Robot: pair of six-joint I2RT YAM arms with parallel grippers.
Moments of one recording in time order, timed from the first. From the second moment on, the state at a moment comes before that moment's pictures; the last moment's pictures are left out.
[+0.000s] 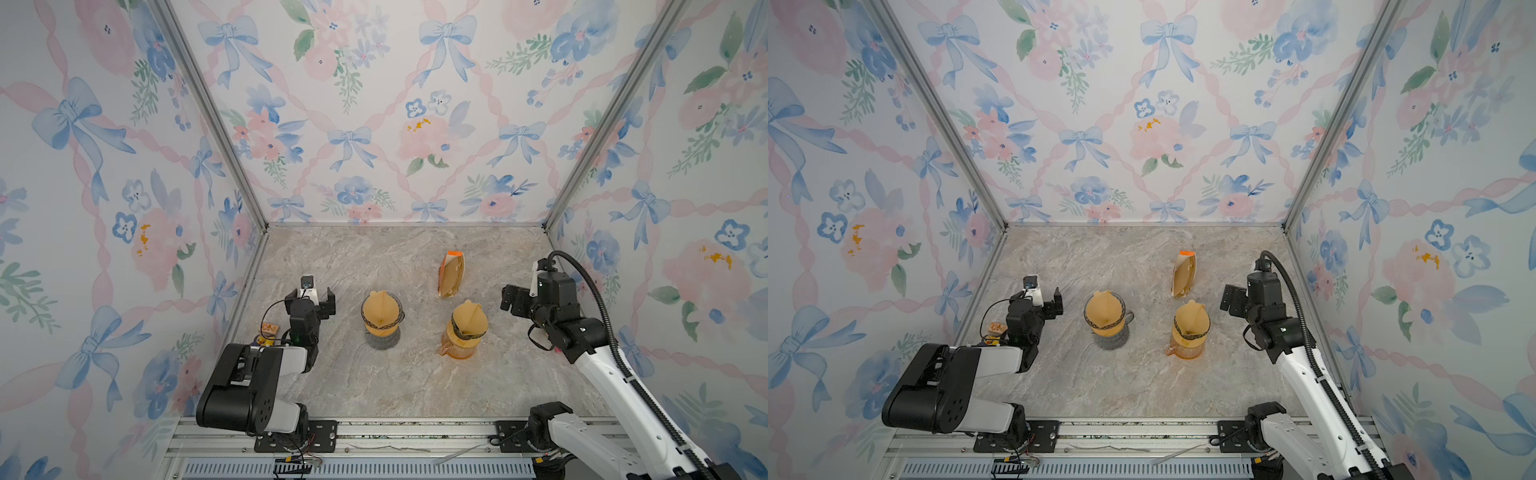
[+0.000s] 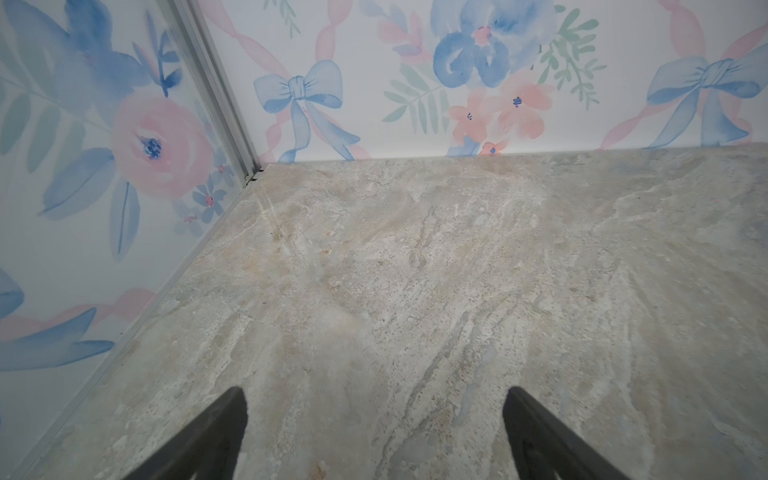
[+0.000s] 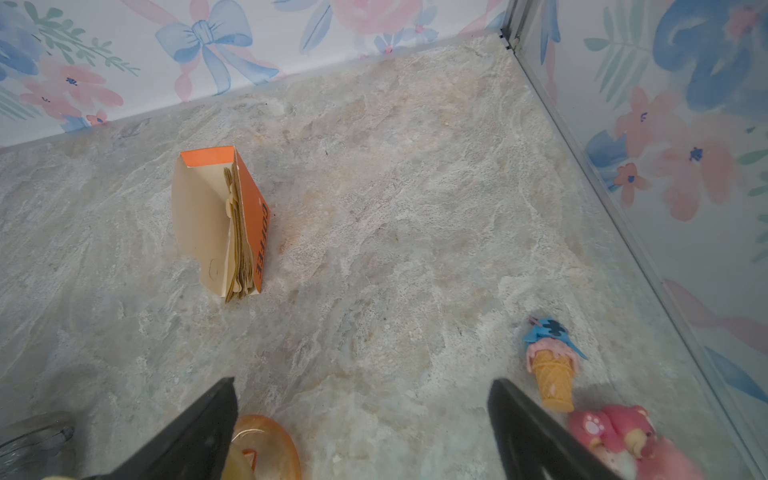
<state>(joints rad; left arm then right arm) -0.11 1.47 0.28 0.92 -0.25 0.05 0.21 0.93 0.84 -0.58 0.23 0.32</state>
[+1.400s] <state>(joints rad) -0.05 1.56 0.24 1.13 -0.16 0.05 0.07 1.53 0.38 0.75 0.23 0.00</state>
